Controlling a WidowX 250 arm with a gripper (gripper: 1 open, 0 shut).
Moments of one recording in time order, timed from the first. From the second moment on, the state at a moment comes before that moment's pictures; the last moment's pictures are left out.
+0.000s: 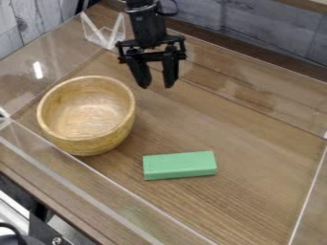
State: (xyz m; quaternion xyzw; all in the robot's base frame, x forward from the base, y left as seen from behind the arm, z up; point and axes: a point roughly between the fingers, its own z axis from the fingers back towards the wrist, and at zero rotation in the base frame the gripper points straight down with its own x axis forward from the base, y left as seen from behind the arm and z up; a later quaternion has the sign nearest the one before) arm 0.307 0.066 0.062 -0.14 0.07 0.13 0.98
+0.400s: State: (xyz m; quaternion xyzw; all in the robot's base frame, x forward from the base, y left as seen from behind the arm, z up) arm 0.314 0.053 0.065 -0.14 0.07 0.14 0.98
